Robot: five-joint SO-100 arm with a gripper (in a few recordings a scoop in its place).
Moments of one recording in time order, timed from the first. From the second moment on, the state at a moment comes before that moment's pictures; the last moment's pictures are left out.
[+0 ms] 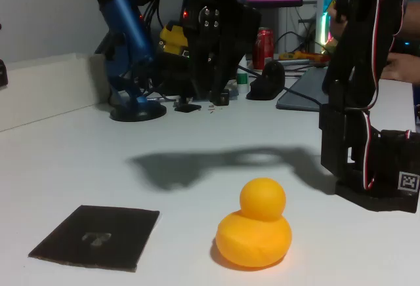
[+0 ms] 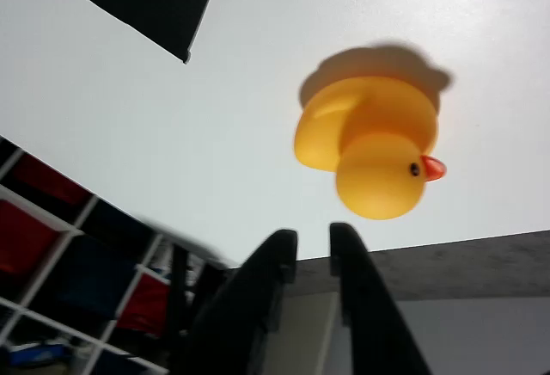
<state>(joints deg) -38.6 106.6 86.7 89.8 -24.3</state>
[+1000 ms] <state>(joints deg) -50.6 107.0 95.0 89.7 -24.3</state>
